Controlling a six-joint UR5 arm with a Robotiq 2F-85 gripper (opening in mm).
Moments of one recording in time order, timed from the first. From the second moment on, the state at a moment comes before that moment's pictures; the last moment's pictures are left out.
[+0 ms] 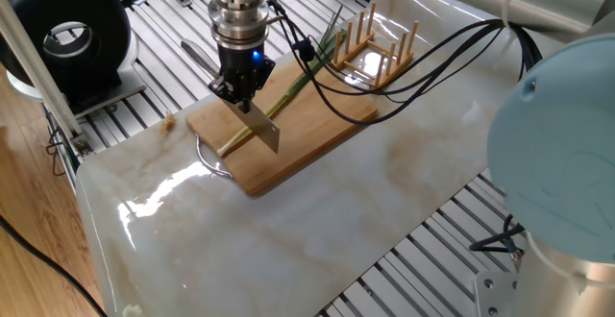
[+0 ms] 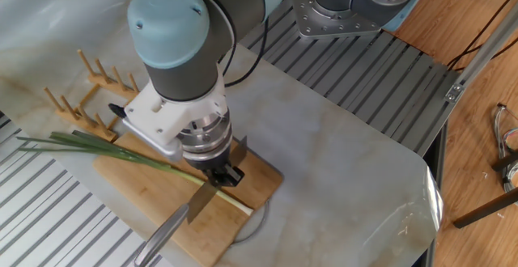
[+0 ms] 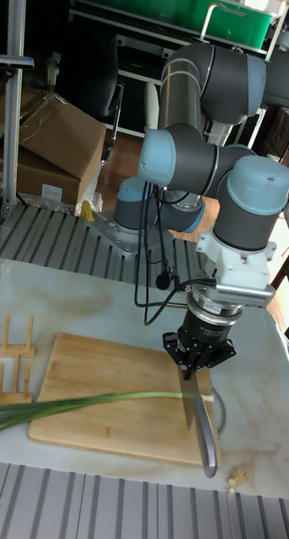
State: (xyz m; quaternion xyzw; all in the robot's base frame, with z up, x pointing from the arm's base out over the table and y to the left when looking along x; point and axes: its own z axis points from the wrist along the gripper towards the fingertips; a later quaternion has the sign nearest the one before) arm 0.622 0.126 0.085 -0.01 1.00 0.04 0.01
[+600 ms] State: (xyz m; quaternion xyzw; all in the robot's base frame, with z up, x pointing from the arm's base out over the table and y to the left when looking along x) arm 0.622 0.137 0.081 0.00 1.00 0.03 0.01
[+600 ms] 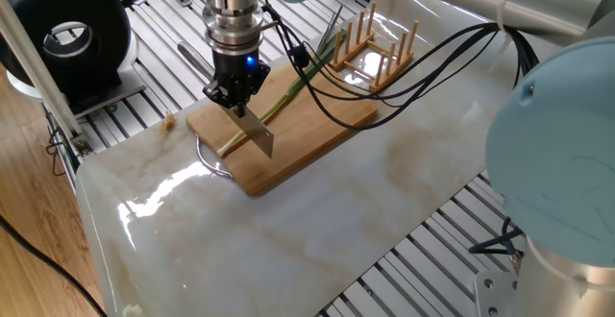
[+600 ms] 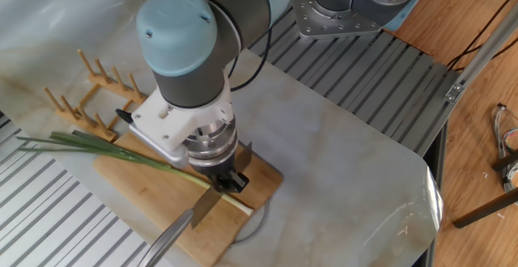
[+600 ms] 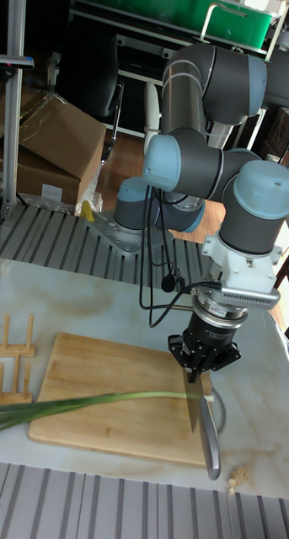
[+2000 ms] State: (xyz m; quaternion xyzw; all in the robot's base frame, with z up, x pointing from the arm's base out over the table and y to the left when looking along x) arm 0.623 0.142 0.076 0.01 1.00 0.02 0.01
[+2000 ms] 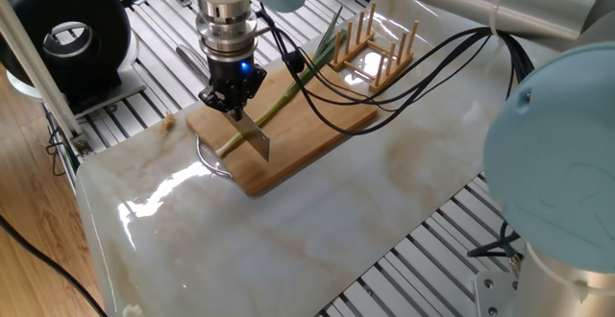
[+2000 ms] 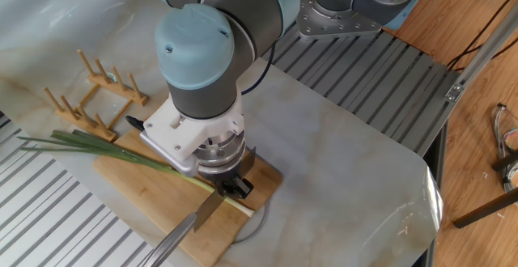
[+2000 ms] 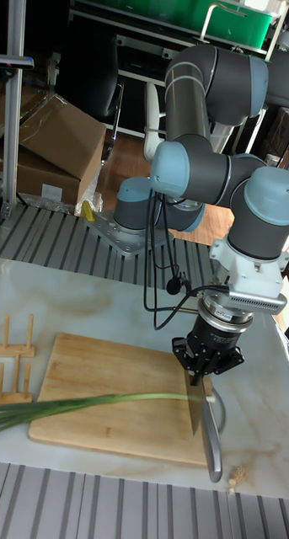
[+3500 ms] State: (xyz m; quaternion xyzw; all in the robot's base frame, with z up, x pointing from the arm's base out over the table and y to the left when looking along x) arm 0.617 0.158 0.078 0.02 1.00 0.03 0.01
